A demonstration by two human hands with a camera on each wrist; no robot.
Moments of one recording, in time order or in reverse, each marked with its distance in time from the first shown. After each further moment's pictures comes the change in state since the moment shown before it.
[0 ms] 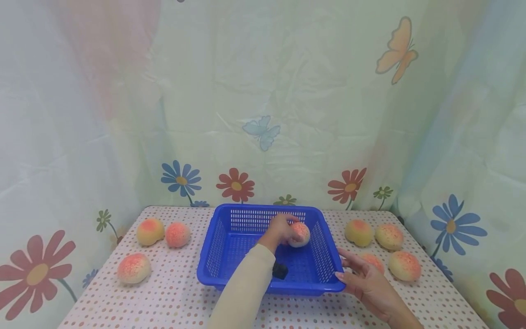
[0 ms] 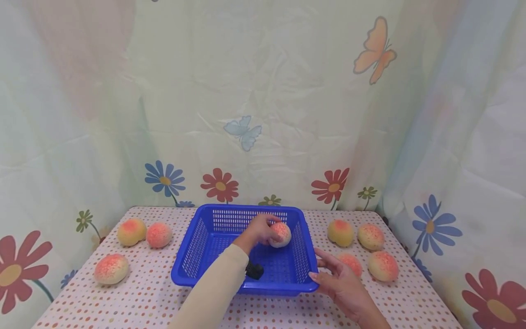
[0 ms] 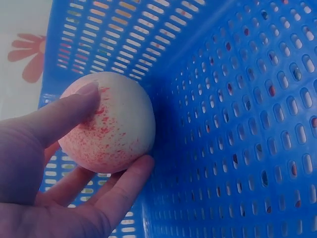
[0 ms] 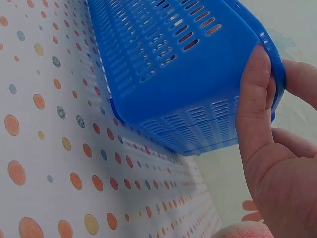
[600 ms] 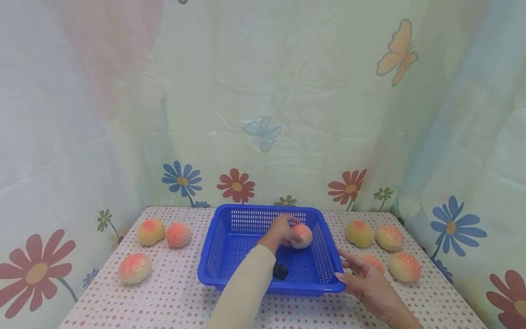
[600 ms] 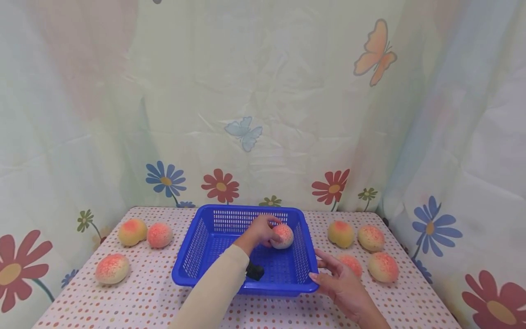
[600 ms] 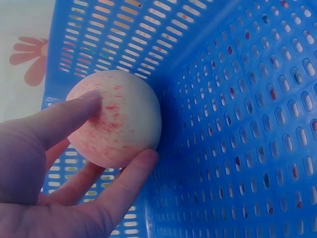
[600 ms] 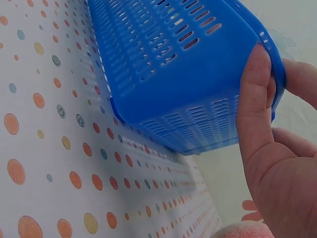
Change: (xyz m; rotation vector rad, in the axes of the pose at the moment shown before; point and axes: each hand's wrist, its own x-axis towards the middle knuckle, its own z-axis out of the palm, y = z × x) left_hand -0.013 0.006 -0.001 -0.021 -0.022 0.018; right_hand 0.000 -0.001 0.000 0.019 0.002 0.013
